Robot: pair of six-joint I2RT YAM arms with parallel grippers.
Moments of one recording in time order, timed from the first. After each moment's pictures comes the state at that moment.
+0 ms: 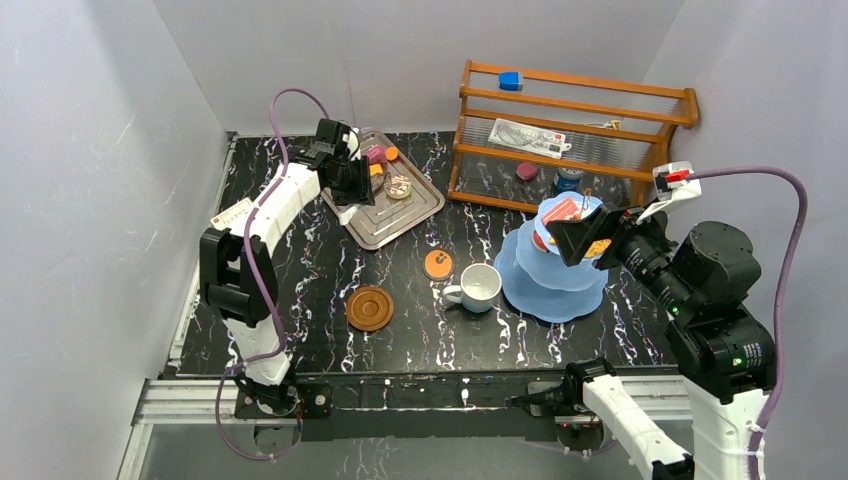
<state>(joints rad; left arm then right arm) -0.30 1.82 1.59 -0.77 0.15 -0.32 0.26 0.68 1.42 -0.89 -0.22 0.31</state>
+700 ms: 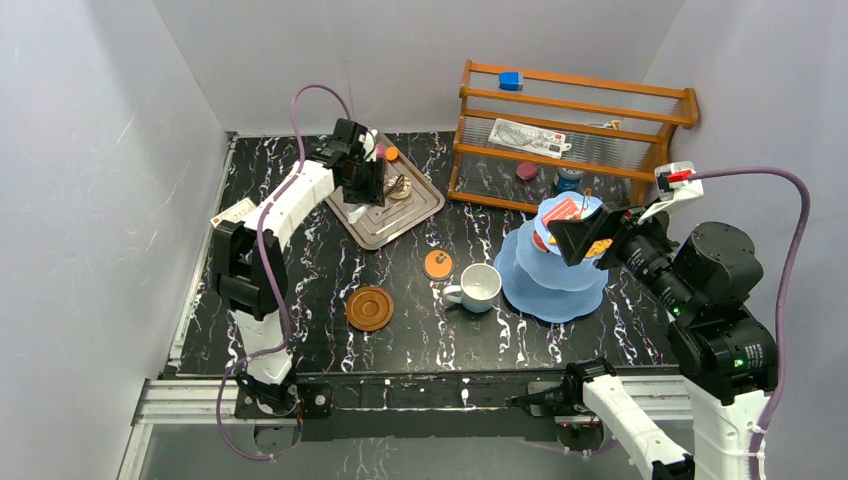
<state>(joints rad) -0.35 1.89 1.65 -0.77 0.12 -0.24 0.26 0.68 1.42 -0.89 -0.22 0.31</state>
